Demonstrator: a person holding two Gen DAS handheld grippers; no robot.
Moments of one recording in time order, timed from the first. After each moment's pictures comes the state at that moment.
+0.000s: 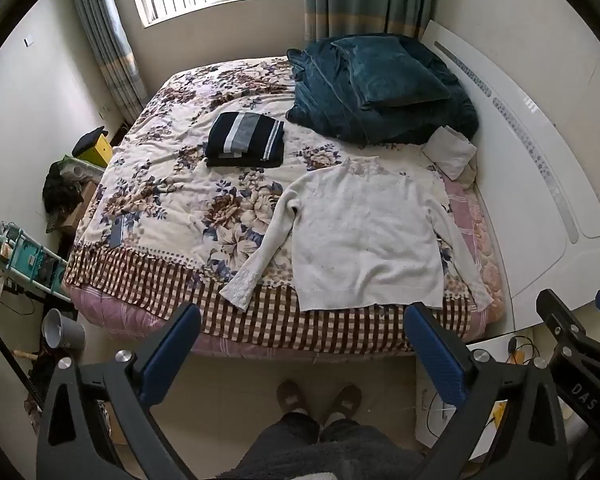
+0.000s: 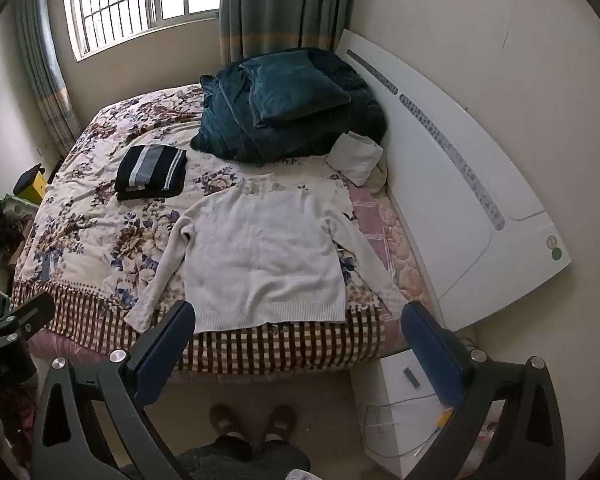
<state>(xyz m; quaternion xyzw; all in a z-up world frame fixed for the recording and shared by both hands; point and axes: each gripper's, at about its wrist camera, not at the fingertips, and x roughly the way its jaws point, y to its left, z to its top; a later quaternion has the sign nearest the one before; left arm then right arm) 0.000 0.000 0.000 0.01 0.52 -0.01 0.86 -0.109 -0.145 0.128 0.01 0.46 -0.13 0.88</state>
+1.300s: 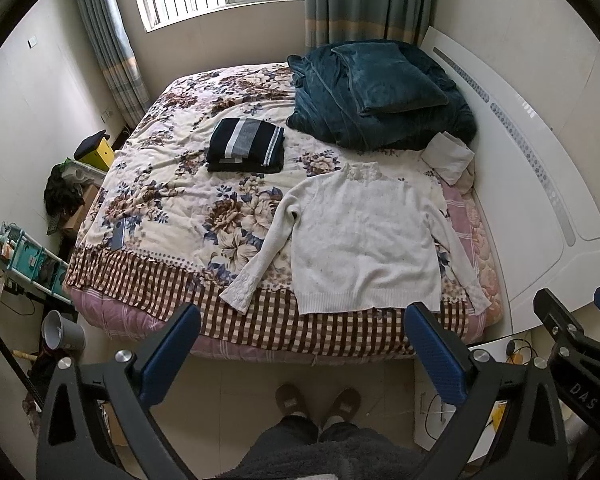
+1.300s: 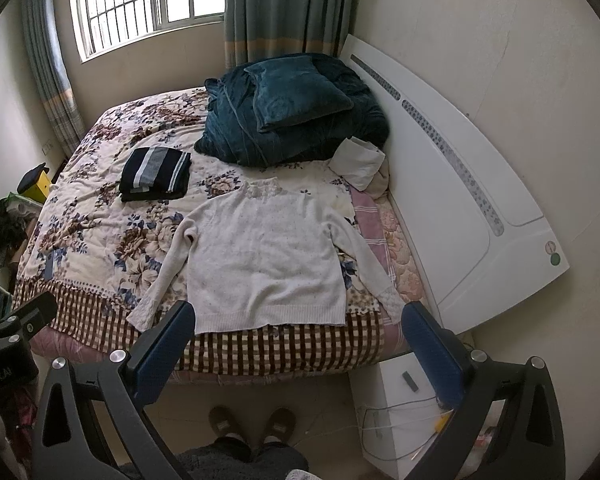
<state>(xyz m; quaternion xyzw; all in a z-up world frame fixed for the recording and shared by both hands) 0.000 0.000 0.000 0.01 0.51 -0.01 0.86 -0.110 -0.147 0.132 0.01 0.46 -0.13 0.88</state>
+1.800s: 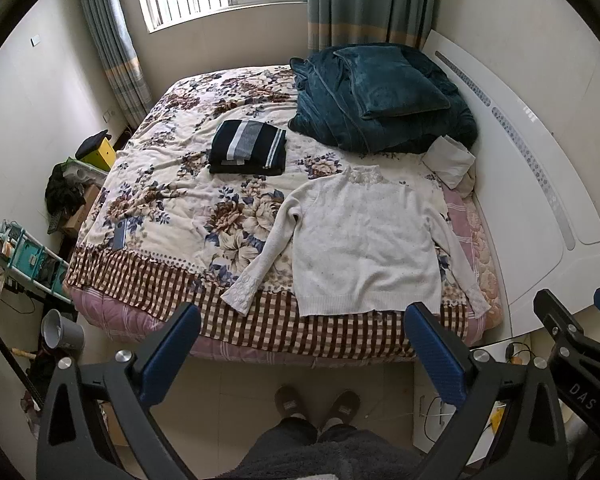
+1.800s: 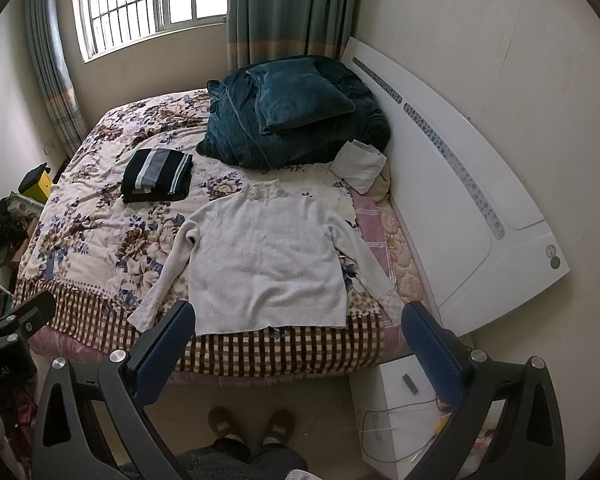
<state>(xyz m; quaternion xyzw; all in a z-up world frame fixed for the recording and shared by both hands) 0.004 0.000 0.006 0.01 0.51 -0.01 0.86 -0.112 -0.147 0.131 0.01 0.45 -0.13 0.88</state>
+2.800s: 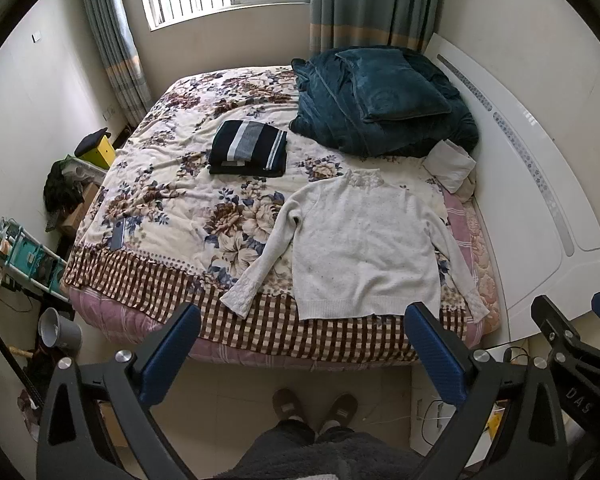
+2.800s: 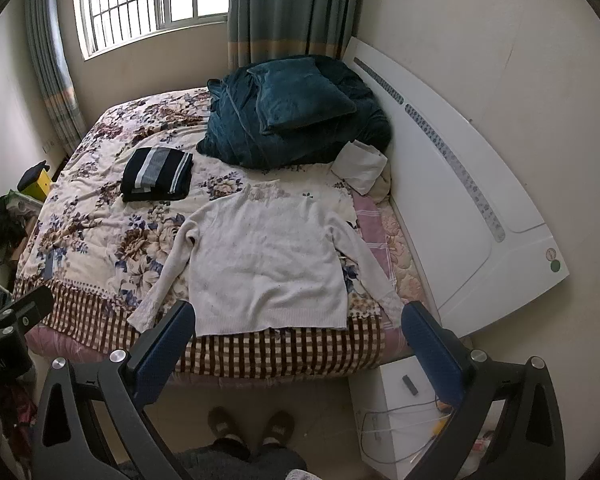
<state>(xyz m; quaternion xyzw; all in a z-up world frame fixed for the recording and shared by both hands) 0.016 0.004 0.015 0.01 0.51 -0.01 0.86 -0.103 -0.143 0.143 0.01 0.45 -0.13 0.88</state>
